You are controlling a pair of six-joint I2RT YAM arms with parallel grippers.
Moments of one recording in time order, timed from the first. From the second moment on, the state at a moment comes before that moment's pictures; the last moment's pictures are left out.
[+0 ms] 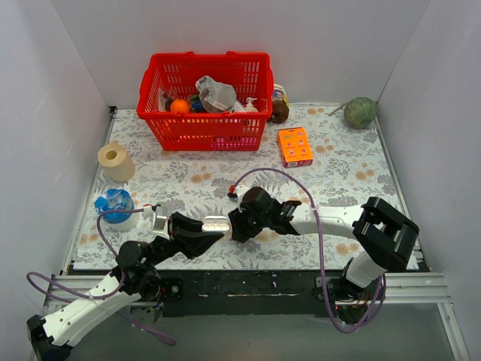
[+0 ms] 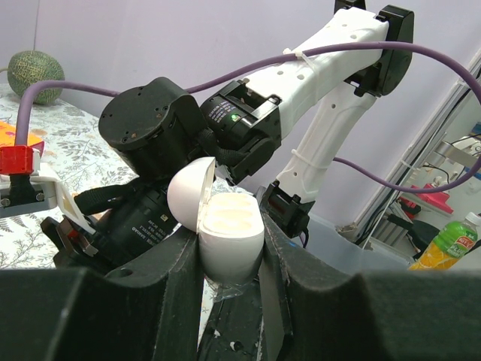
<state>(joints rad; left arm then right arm) -0.89 0.14 0.06 0.51 0.27 -0.58 1.05 1.57 0.81 -0.06 -0.16 0.38</state>
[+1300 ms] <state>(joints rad) -0.89 0.14 0.06 0.51 0.27 -0.59 1.03 1.60 0.81 -0.08 -0.06 0.40</state>
